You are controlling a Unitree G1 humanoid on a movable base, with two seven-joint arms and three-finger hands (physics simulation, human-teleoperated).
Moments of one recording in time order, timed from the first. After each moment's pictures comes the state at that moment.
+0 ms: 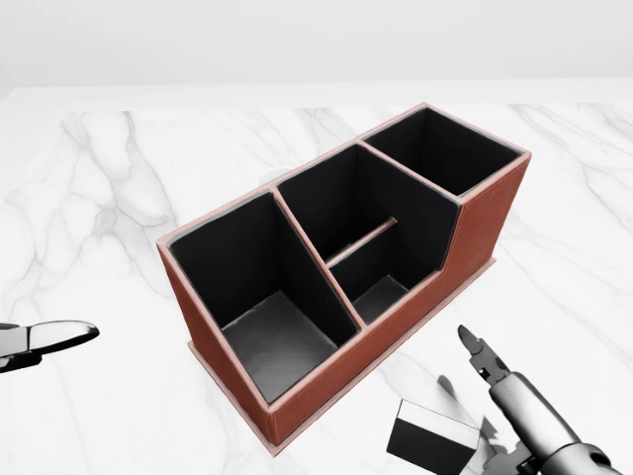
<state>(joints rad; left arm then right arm) -0.04 0.12 0.32 -0.50 -0.38 0.09 -0.02 0.08 -0.17 -0.19 0.01 -0.55 0.09 0.50</state>
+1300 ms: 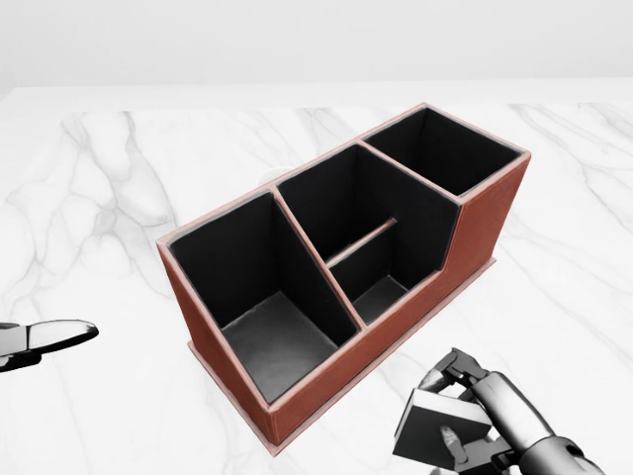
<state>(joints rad) -0.04 0.12 0.32 -0.50 -0.38 0.09 -0.01 0.01 -0.18 -0.14 0.15 -0.48 0.09 0.45</state>
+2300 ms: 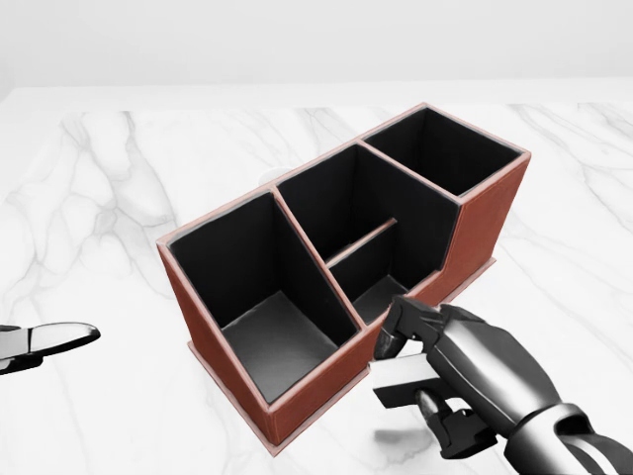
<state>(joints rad) -0.03 0.11 0.32 -0.51 -0.38 0.09 -0.02 0.07 -0.14 -0.02 -0.51 -0.85 0.09 0.70</state>
